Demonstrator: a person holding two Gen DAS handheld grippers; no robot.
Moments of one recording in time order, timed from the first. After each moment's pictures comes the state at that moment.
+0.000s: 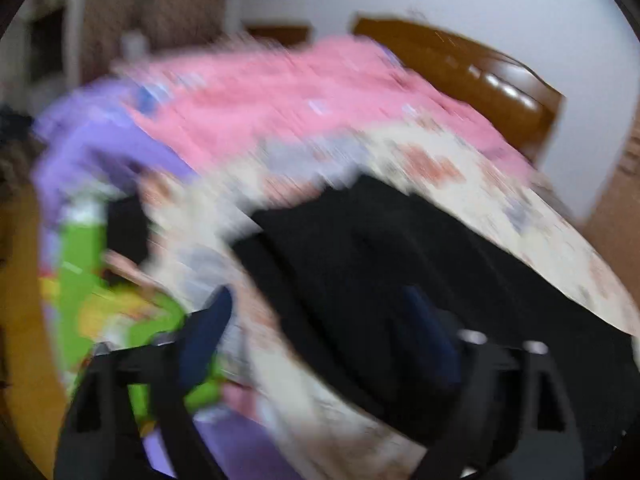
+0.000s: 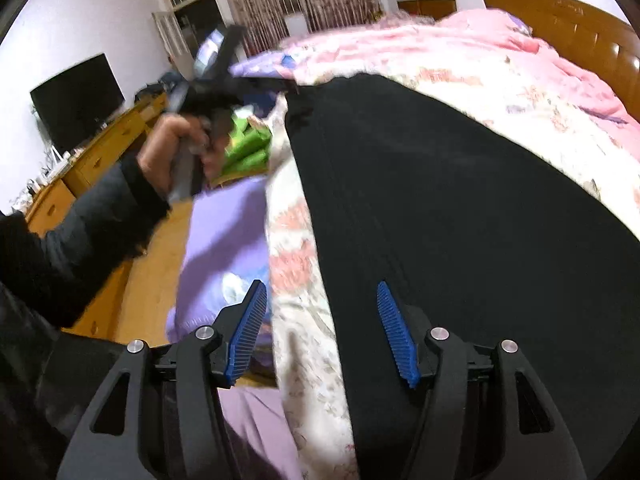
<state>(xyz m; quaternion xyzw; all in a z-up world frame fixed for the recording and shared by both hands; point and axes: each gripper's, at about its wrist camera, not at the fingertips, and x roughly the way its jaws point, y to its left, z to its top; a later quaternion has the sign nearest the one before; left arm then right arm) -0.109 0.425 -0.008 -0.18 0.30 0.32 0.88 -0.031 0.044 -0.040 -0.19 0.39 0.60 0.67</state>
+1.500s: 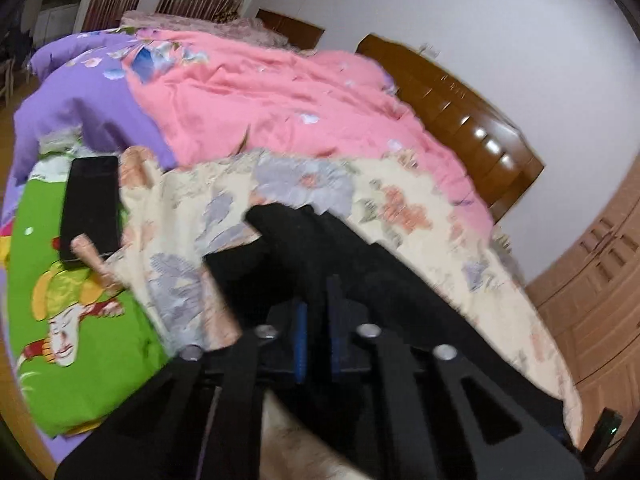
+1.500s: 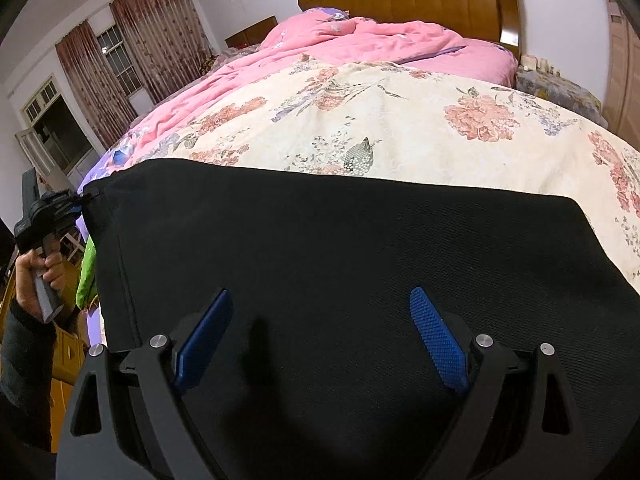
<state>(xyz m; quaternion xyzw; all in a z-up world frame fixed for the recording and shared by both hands) -0.112 0.472 -0.012 -0.33 0.27 0.24 0.87 0.098 -0.028 -0.032 -0.03 0.41 0.39 0.82</state>
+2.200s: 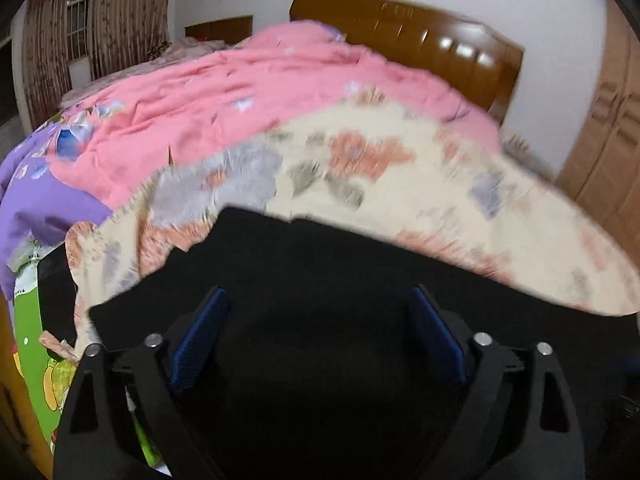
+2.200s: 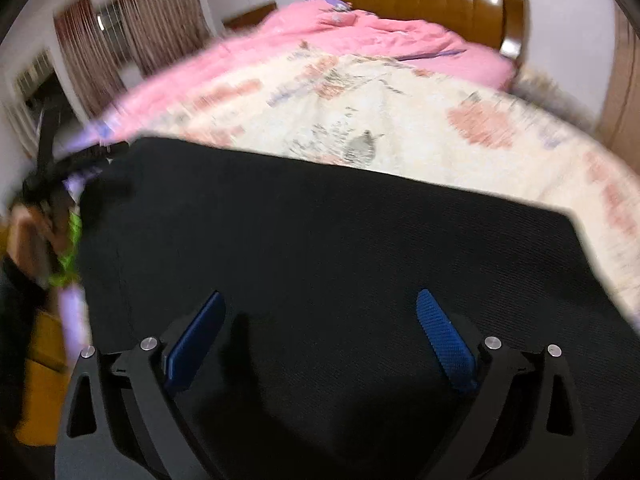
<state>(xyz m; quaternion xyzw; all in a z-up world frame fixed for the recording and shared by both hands) -0.001 0.419 -0.031 -0.13 0.37 0.23 0.89 0.069 0.006 -0.024 -0.16 0.39 0.34 0.84</state>
